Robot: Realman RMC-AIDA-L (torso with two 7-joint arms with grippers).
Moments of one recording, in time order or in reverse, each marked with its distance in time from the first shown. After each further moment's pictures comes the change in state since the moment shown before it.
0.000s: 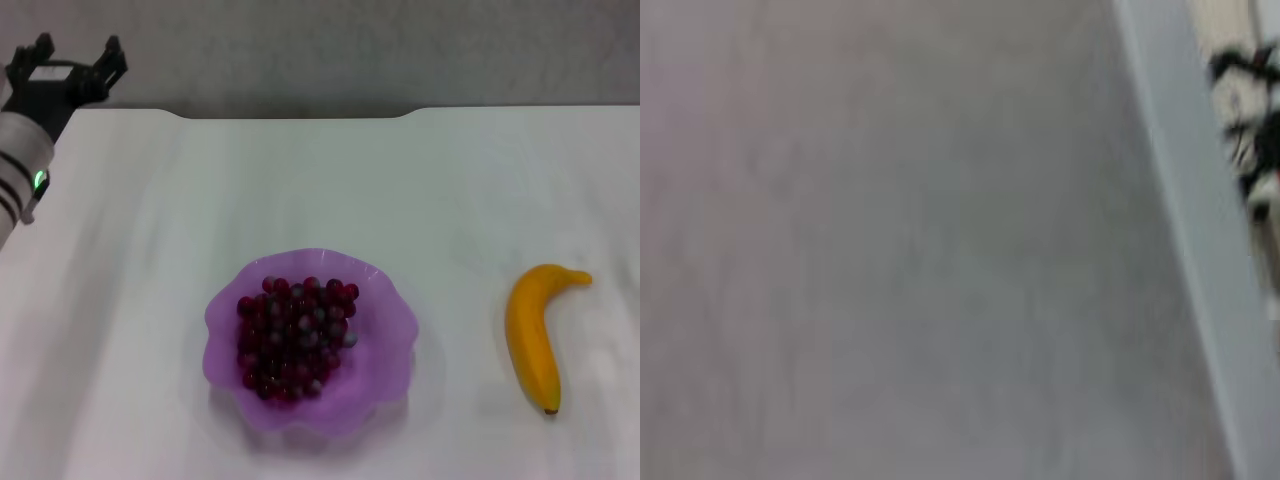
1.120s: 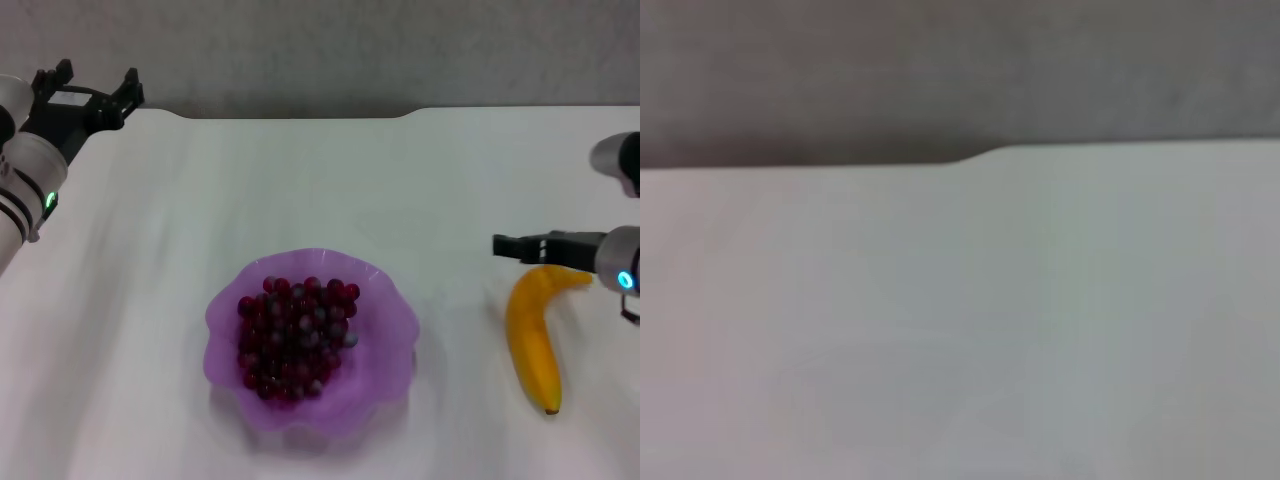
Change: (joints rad) left arm 0.003 -0.005 0.007 0.009 0.079 -0.049 0.006; right arm -0.076 0.004 0.045 -0.681 0.110 1.241 -0.438
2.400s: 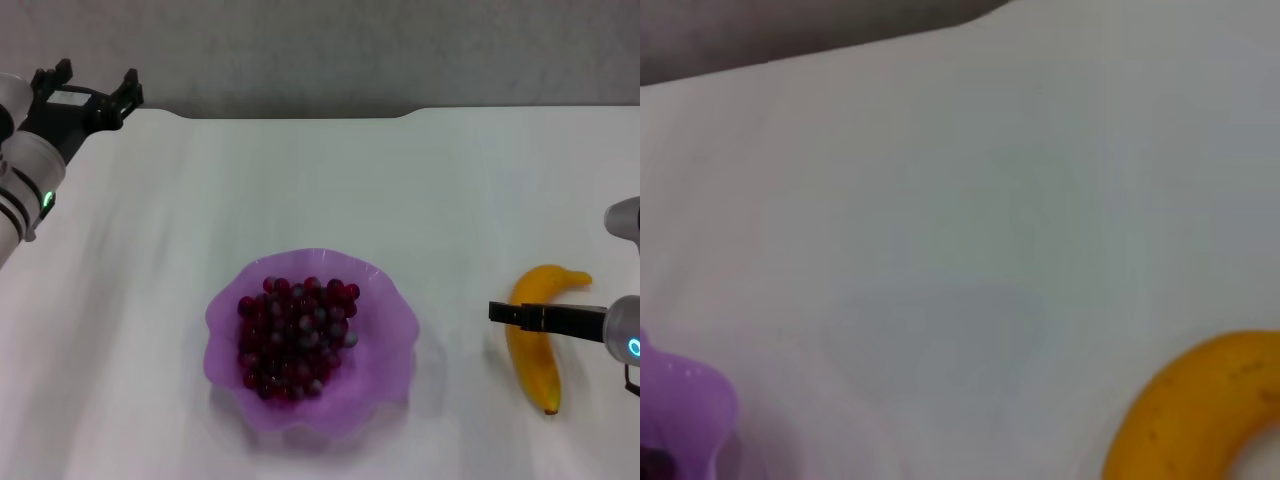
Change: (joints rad) left arm 0.017 0.005 -0.008 -0.038 0.025 -0.030 0.000; right arm -0.147 -0.002 -0.067 -0.095 0.106 0.088 0.025
